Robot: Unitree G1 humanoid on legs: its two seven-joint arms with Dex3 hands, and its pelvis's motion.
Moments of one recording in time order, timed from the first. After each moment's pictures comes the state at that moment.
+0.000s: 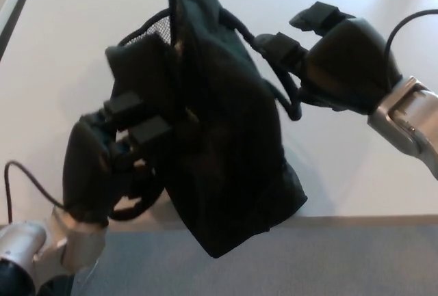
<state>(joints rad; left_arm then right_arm) -0.52 0.53 -0.56 0.76 0.96 -0.86 1.38 -0.84 -0.58 0.59 0.50 -1.09 -0.30 -0.35</state>
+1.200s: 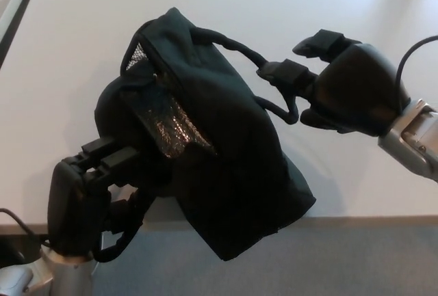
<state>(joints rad) -0.45 0.48 -0.48 0.94 0.88 -1.00 1.36 -0.79 -0.59 0.58 0.56 -1.07 -0.41 -0.45</state>
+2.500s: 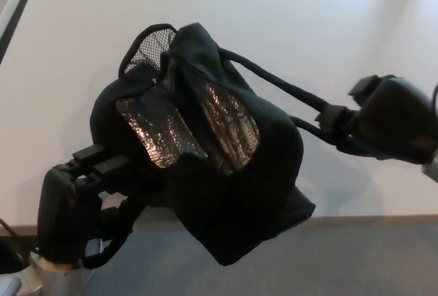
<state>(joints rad) -0.41 0.51 -0.46 0.95 0.88 -1.02 1.34 -0.85 -0.69 0.76 0.98 -1.13 -0.59 -0.86</state>
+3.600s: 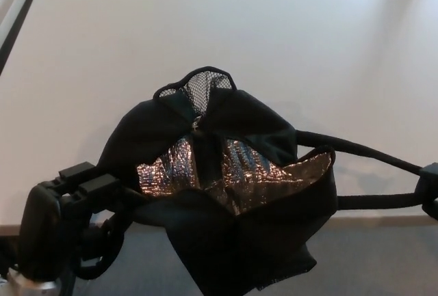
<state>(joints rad) -0.36 0.56 -0.45 0.96 0.90 -1.06 1.32 -0.55 -0.79 0.59 1.17 -0.97 -0.76 -1.00</state>
